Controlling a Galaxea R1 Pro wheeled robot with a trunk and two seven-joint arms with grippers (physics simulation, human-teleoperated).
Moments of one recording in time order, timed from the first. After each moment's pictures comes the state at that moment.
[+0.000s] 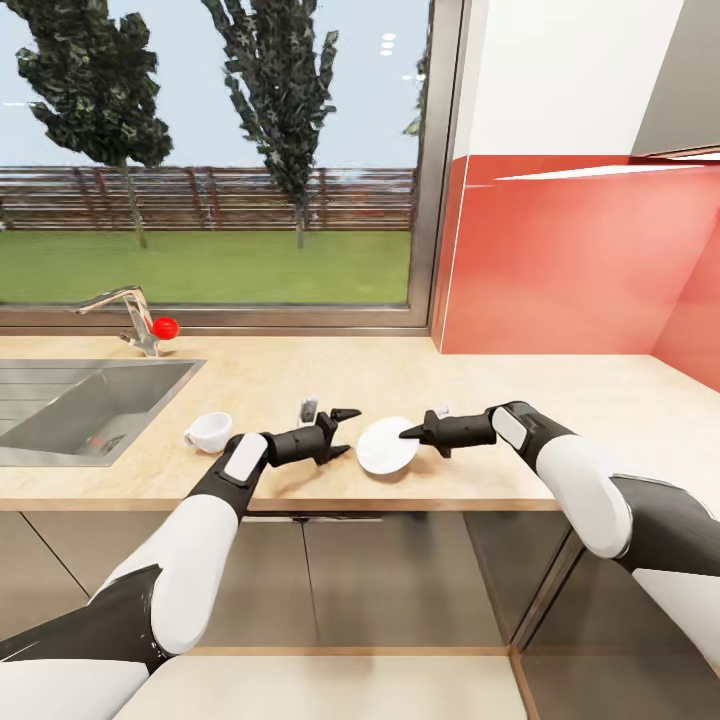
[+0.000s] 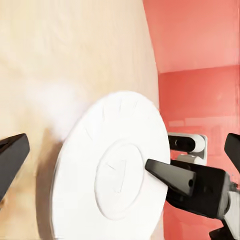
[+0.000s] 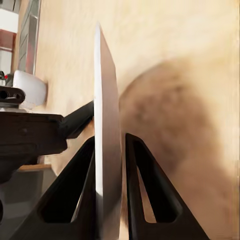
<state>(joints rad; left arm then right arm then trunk) -1.04 -0.17 0.37 -0.48 0.60 0.89 -0.37 -1.32 -0.06 -0.15 -0.06 -0.15 0.92 0.81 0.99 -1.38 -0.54</state>
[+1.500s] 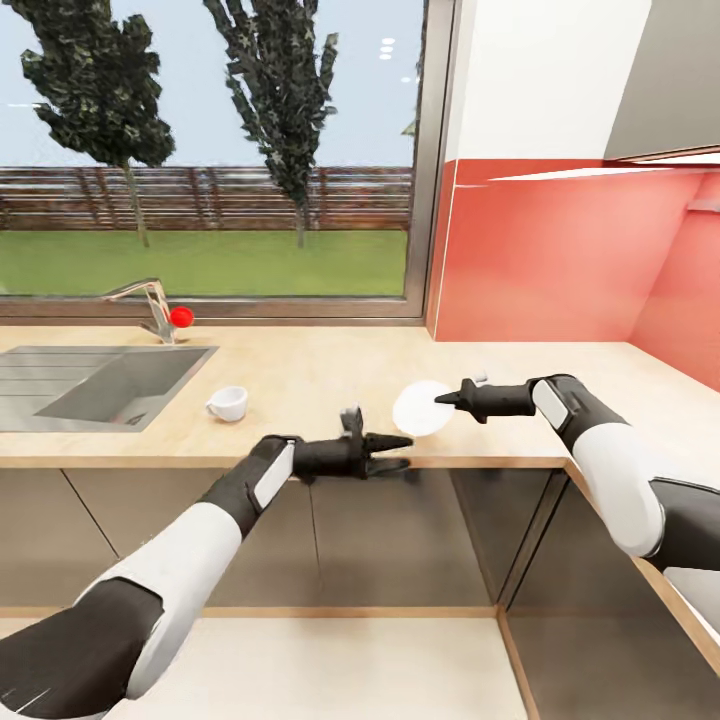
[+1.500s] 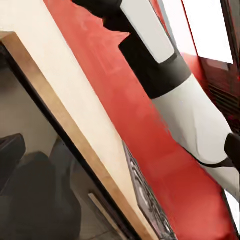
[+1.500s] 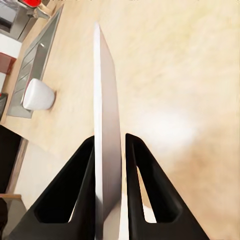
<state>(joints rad) -1.01 -0.11 -0.31 -0.54 0.58 0.89 -1.24 -1.32 -0.16 -0.16 -0.26 -0.15 0.93 0.81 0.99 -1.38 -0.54</state>
